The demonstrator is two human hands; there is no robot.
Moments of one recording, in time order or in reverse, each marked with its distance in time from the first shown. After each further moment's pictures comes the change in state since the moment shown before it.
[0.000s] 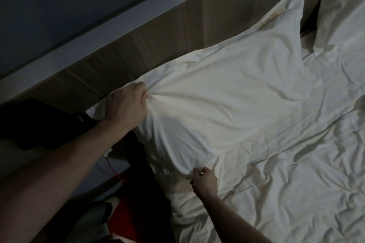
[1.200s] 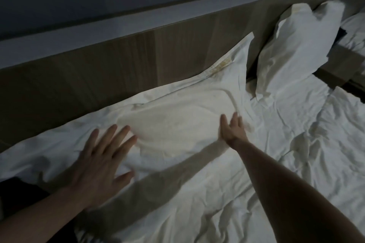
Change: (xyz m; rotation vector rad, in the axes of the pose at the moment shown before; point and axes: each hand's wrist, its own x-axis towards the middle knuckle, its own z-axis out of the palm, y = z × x) left_hand -0.001 0.054 0.106 0.130 -0.030 0.355; right_hand 0.159 -0.206 -0.300 -0.351 0.392 -0.247
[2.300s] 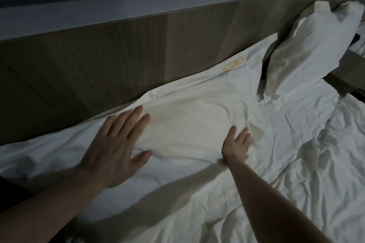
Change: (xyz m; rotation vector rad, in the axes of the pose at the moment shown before) left_hand 0.050 0.011 0.002 -0.109 0.034 -0.077; right_hand -0.005 0.019 0.058 0.258 0.216 0.146
